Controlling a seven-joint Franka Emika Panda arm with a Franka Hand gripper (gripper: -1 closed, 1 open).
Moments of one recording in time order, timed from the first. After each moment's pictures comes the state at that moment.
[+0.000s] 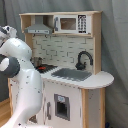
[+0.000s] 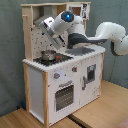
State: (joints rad) arm 0.56 0.73 0.99 -0.86 -1.59 1.53 0.16
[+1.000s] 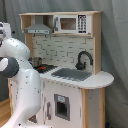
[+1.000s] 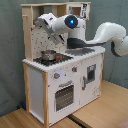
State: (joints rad) arm 0.58 0.73 1.00 -0.88 -1.87 1.60 0.07
